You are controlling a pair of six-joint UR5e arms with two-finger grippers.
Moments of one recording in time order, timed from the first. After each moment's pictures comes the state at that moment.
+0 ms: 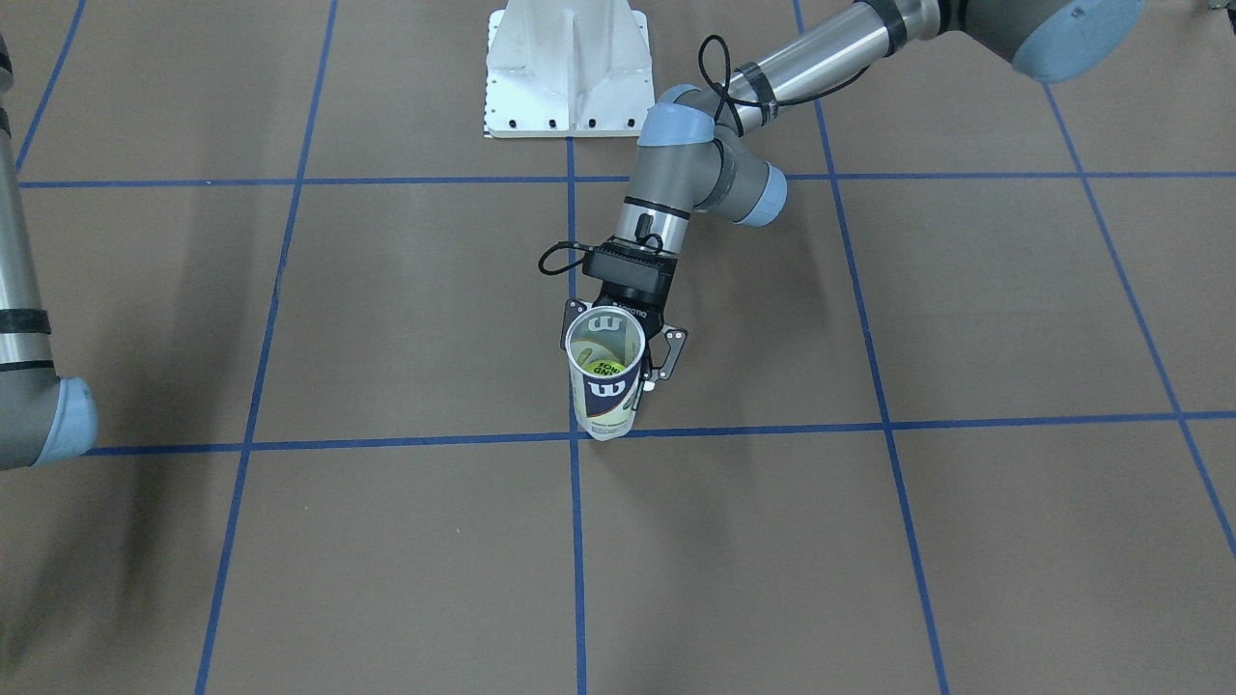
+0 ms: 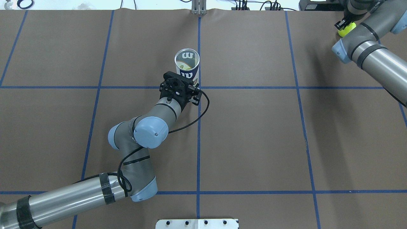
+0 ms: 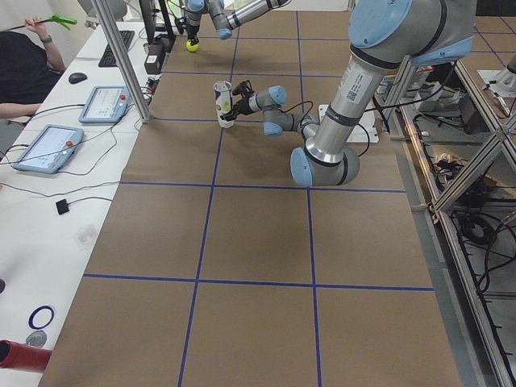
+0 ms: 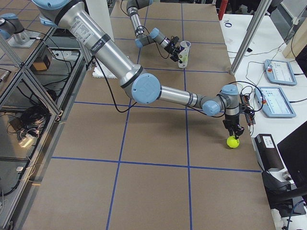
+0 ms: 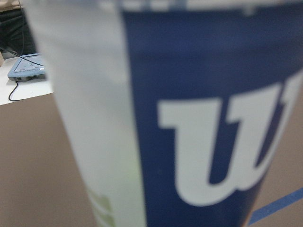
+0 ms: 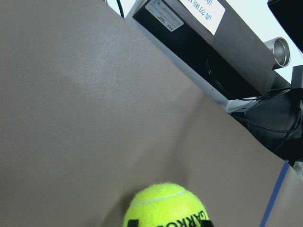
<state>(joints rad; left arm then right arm) -0.40 -2.28 -1.28 -2.50 -1.04 -0.78 1.18 -0.75 0.56 -0.92 1.77 0.02</state>
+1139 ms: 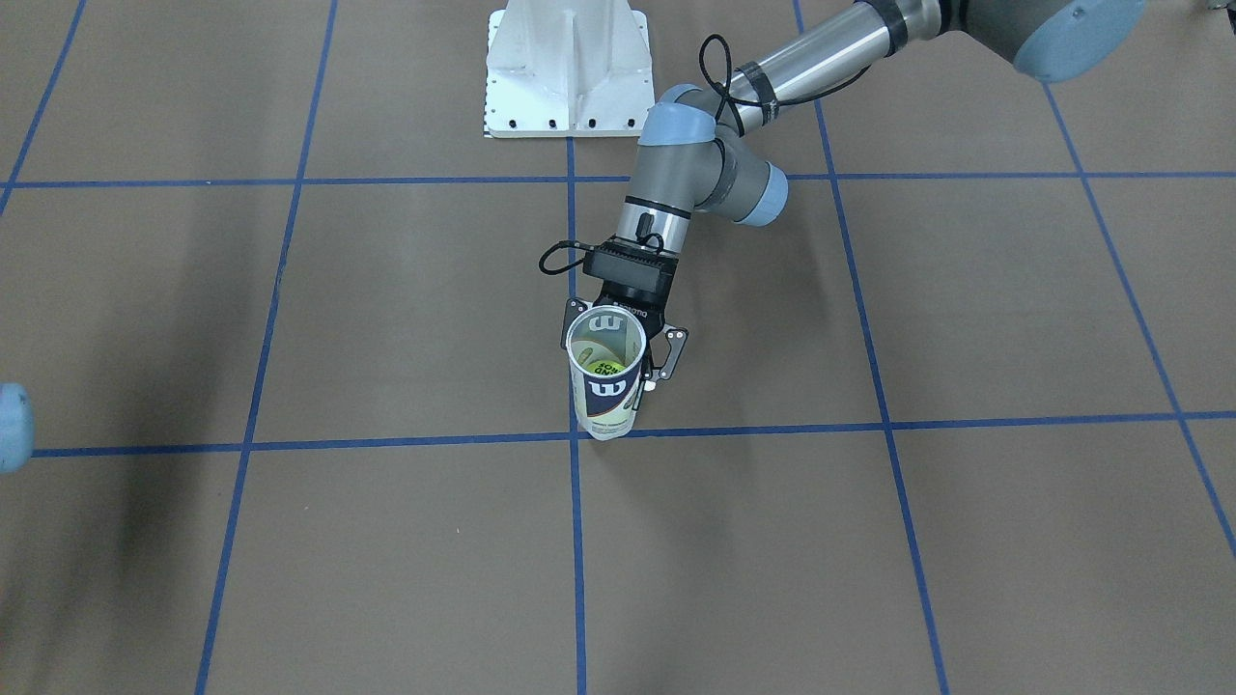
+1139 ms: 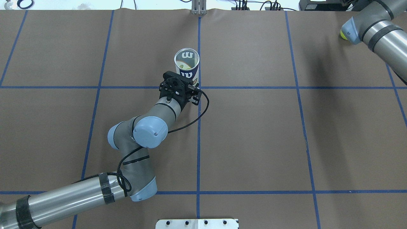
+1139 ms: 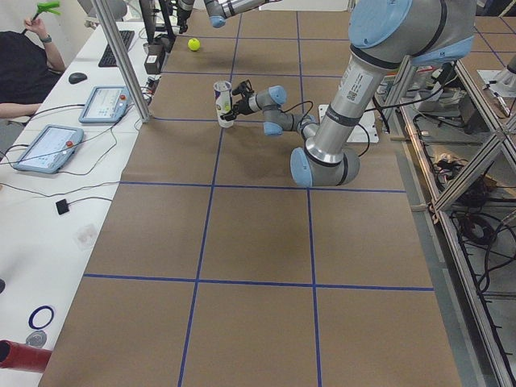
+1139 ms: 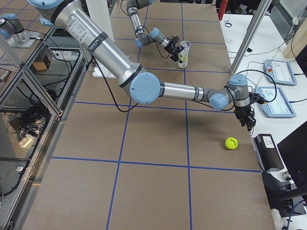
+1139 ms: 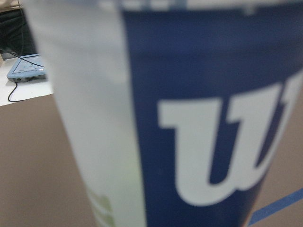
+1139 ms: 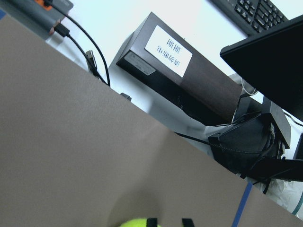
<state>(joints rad) -0.40 -2.28 -1.28 -2.50 -1.04 -0.78 1.25 -0.74 0.63 -0.86 1.77 0.22</state>
